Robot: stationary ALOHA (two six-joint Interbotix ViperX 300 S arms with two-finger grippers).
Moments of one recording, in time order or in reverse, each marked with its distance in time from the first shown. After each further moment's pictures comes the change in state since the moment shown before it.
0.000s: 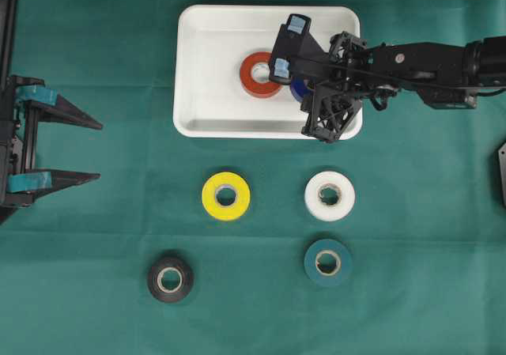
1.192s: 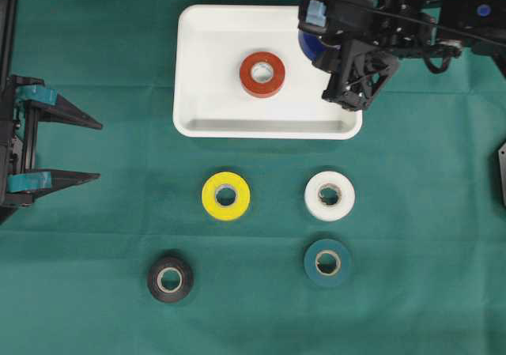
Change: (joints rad) left arm -0.002 0.000 0.002 0.000 0.000 0.002; right arm 0.000 -0.273 -0.118 -0.002 0.249 -0.054
